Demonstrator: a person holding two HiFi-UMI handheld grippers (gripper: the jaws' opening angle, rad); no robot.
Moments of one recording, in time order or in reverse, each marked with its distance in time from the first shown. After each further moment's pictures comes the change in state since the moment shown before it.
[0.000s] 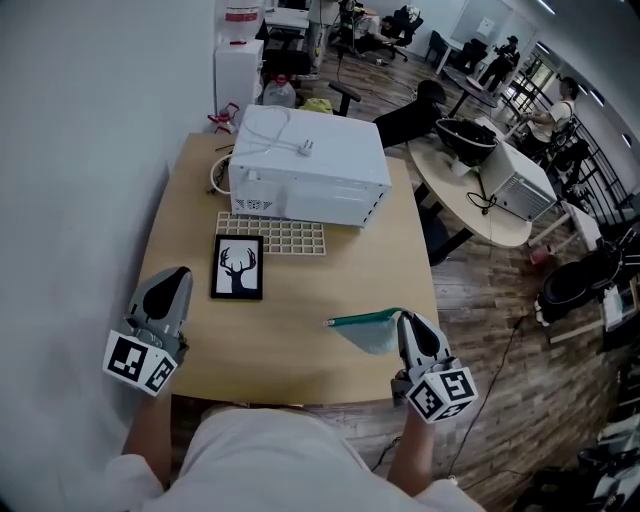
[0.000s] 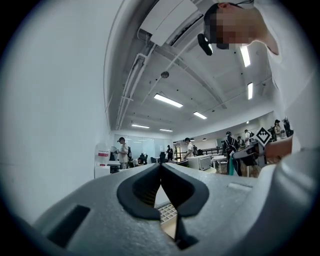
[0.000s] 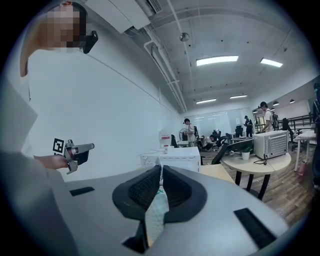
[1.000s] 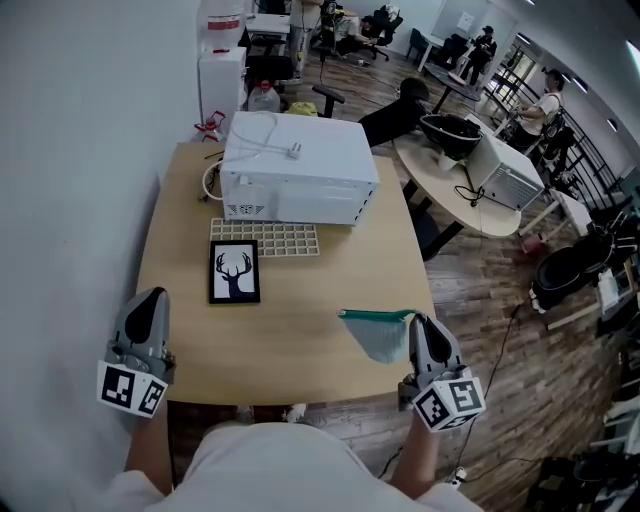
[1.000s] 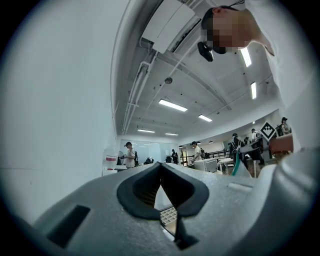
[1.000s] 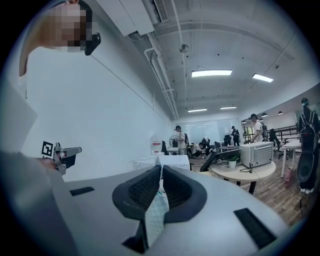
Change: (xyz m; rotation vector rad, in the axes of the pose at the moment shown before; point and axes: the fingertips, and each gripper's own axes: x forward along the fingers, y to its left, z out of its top) left arm -0.044 0.018 0.005 0.010 -0.054 0.076; right arm -0.036 0.006 0.023 -0.036 -0.072 -0.131
